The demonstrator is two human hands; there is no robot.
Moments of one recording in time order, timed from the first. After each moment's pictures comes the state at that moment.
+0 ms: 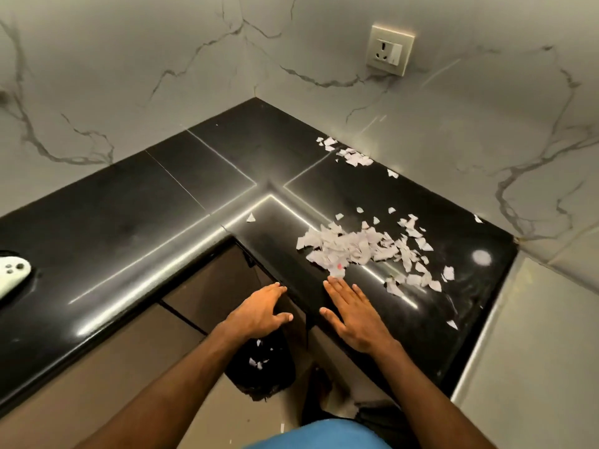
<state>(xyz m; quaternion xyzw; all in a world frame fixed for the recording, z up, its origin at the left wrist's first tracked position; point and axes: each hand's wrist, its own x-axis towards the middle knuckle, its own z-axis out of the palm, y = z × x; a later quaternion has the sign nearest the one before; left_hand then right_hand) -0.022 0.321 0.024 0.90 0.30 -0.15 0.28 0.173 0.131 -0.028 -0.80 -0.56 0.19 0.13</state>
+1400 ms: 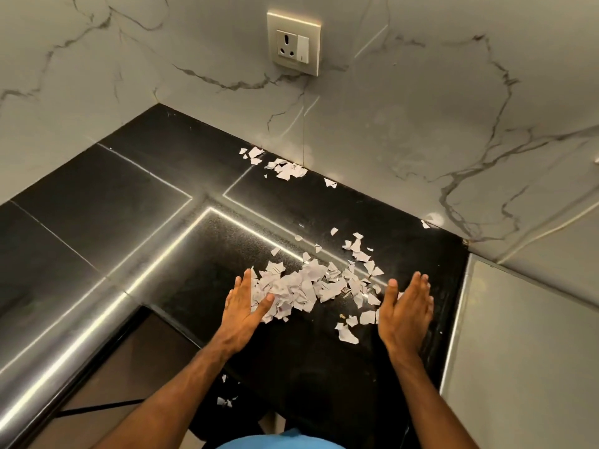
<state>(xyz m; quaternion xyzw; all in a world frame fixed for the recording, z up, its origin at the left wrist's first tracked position) 0.148 0.360 -0.016 0.84 0.31 -0.02 0.44 0.344 0.091 -0.037 -0.95 -0.04 -0.01 0.30</state>
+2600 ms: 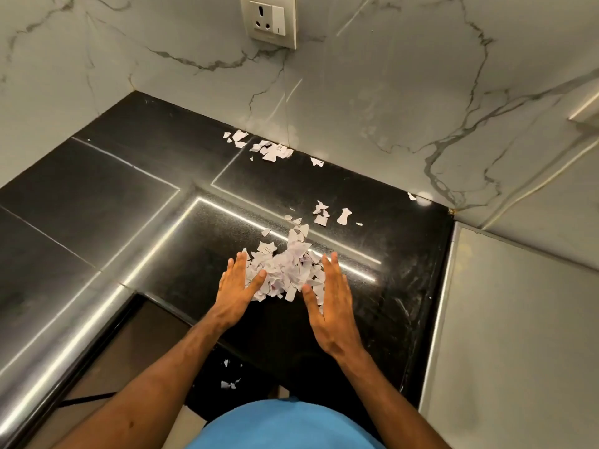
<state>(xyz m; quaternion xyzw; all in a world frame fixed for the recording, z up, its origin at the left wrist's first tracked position) 0.152 0.368 -0.021 0.85 0.31 -0.05 0.43 0.237 0.143 0.007 -0.86 -0.26 0.16 0.41</state>
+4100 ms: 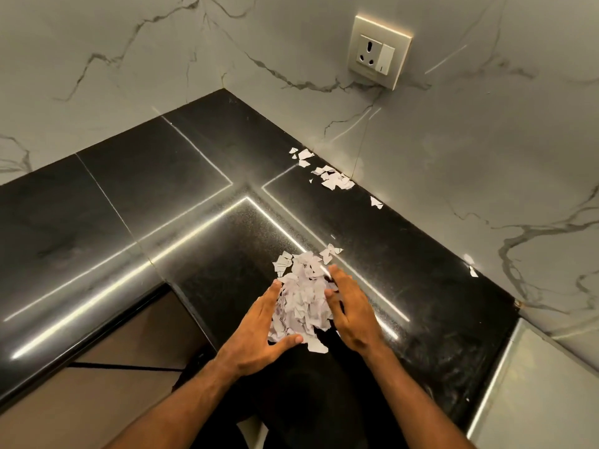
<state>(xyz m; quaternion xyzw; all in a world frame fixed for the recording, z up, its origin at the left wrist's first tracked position) 0.135 0.341 -0.005 0.87 0.27 0.00 0.41 0.346 0.207 -0.023 -0.81 -0.44 0.20 0.32</state>
